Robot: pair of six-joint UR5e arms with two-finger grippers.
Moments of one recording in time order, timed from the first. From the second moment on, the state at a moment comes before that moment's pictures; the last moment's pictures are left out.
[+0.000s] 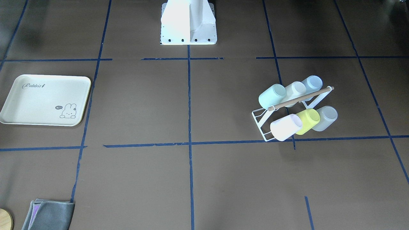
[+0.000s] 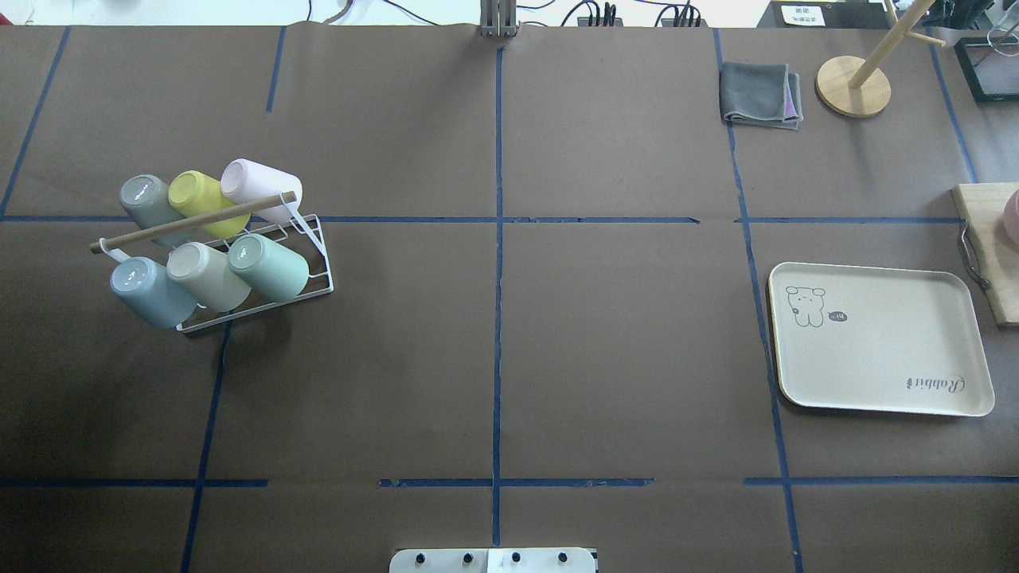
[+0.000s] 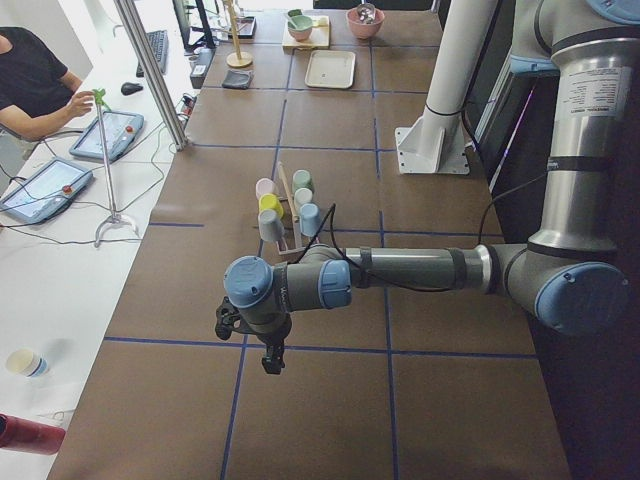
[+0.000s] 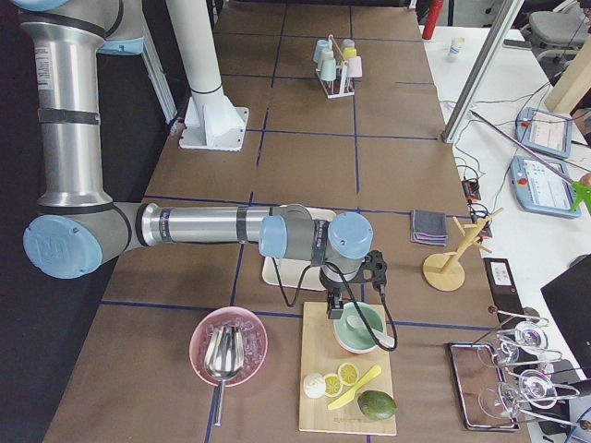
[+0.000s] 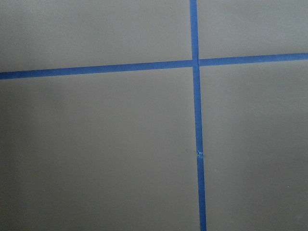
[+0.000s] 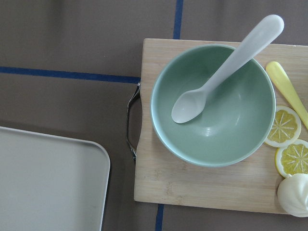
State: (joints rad) left arm -1.59 -1.59 -1.54 -1.46 -2.37 0.16; right arm 1.58 -1.58 1.64 -1.68 2.38 -0.12
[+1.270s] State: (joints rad) left arm -1.59 -1.60 -1.55 -1.46 -2.37 0.16; right arm 1.58 -1.53 1.64 -1.68 2.39 -0.09
